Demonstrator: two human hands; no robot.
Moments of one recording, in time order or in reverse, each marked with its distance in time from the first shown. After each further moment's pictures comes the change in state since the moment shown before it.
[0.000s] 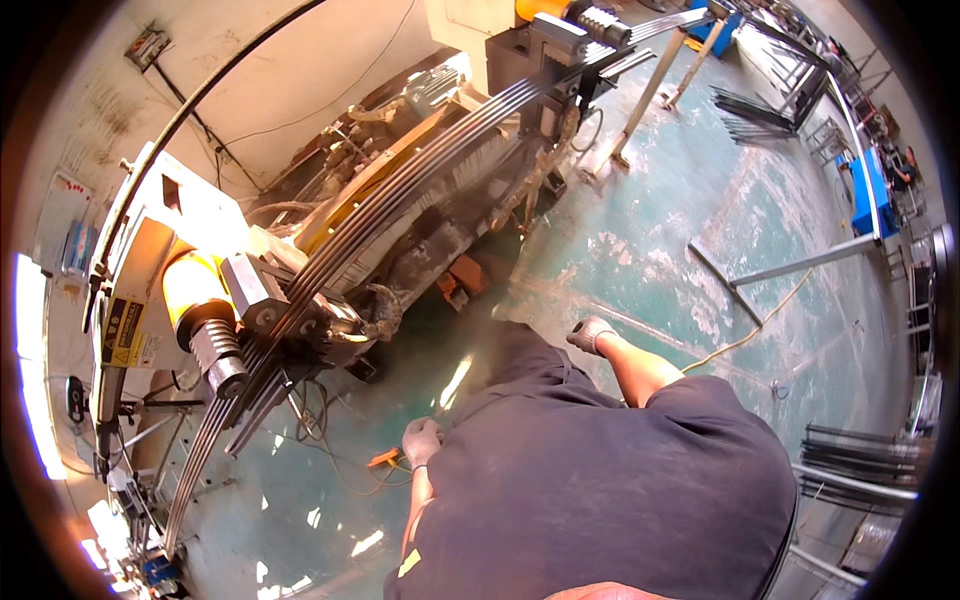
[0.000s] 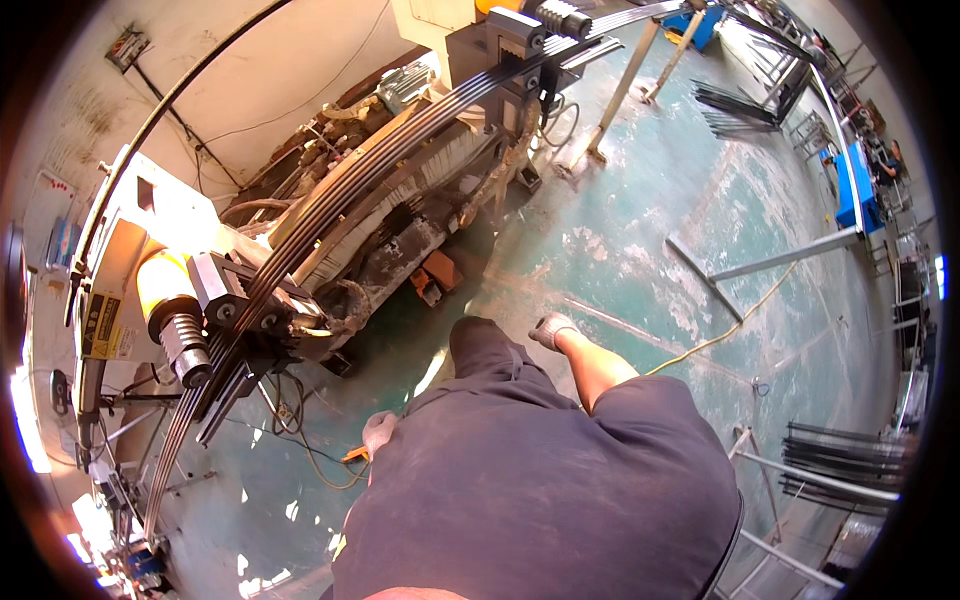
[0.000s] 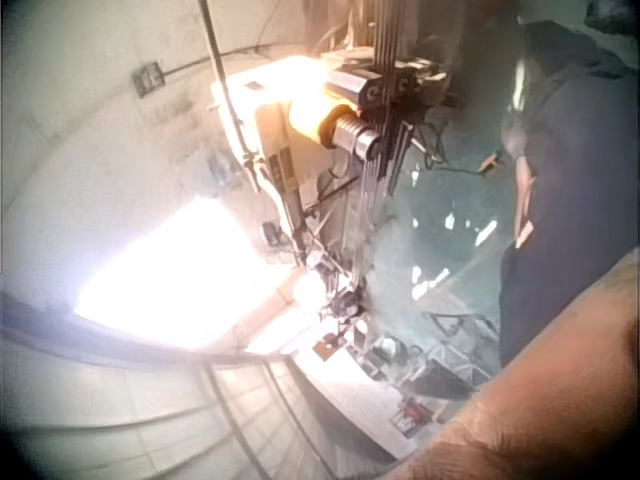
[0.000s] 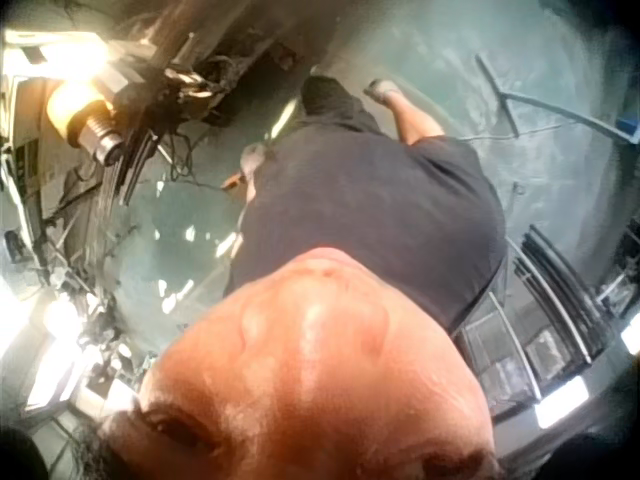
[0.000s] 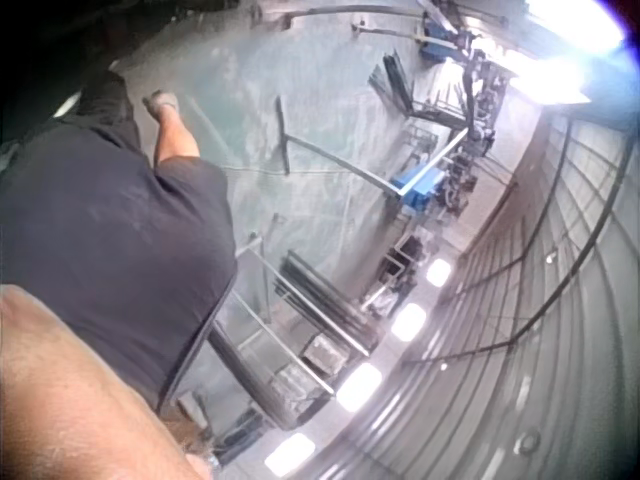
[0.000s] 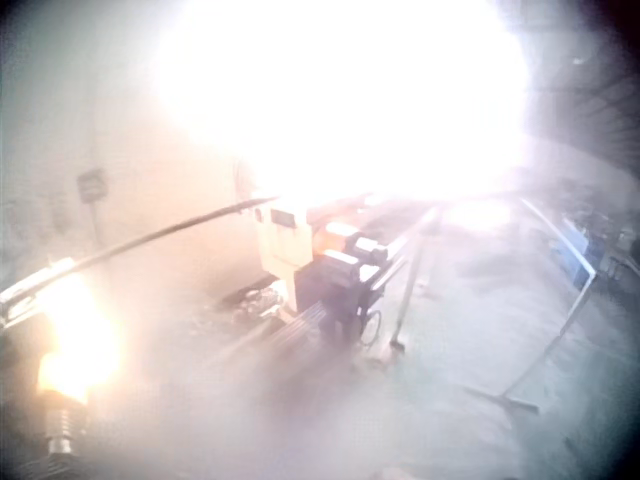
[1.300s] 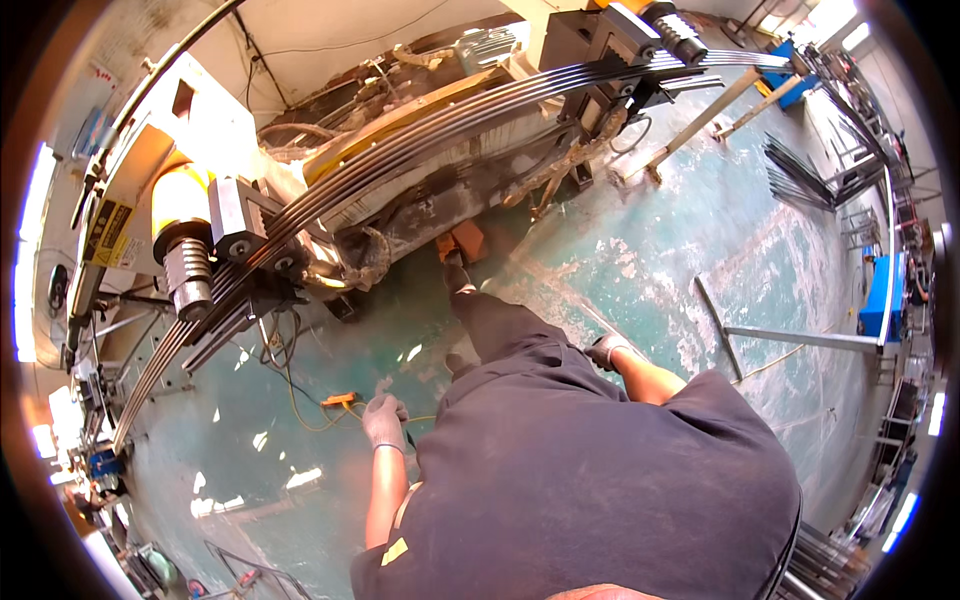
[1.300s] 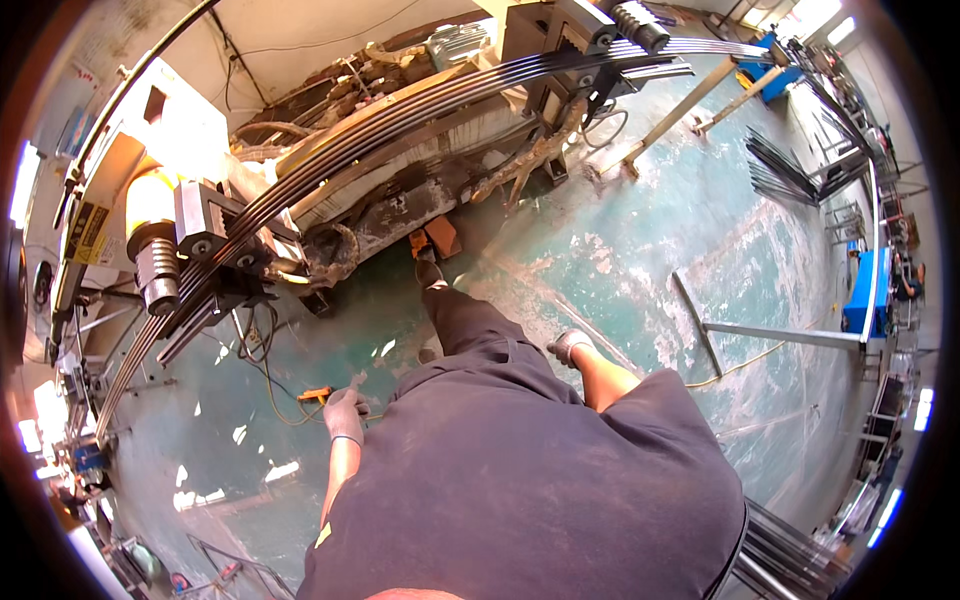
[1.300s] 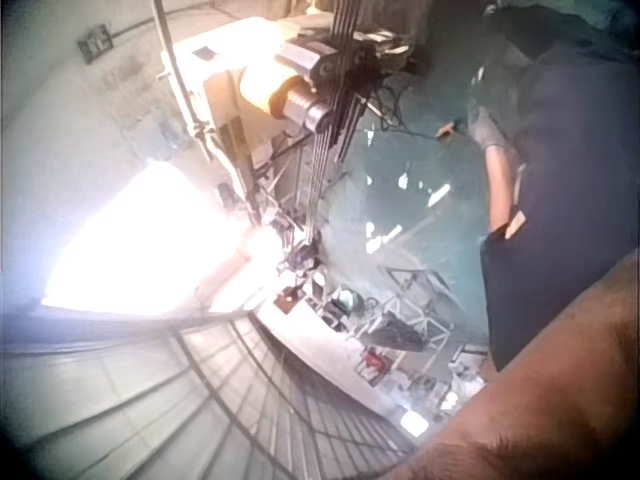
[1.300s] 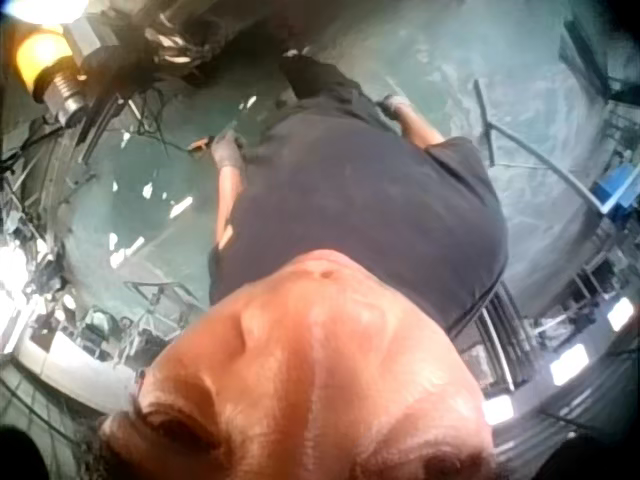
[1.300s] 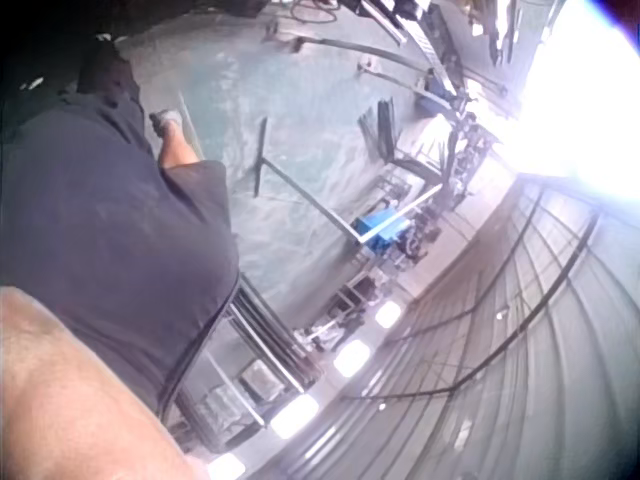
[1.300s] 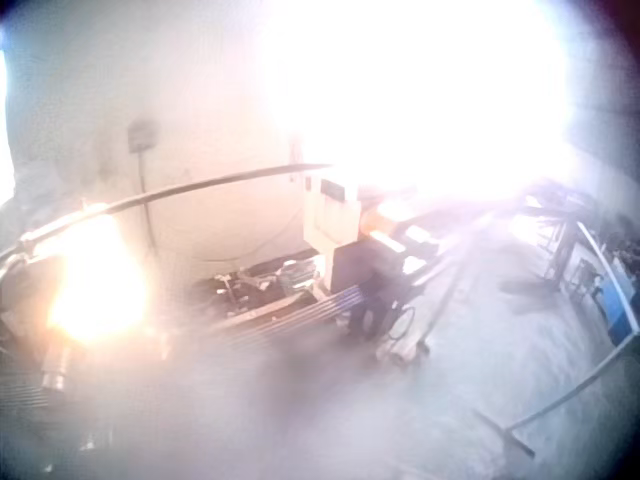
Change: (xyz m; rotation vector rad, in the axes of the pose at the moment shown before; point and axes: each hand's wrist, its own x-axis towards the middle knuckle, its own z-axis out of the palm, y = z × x) left_hand -0.029 -0.016 0.038 -0.452 0.262 -0.179; right_hand 0.030 0.097 -0.034 -0.101 -0.205 0.178
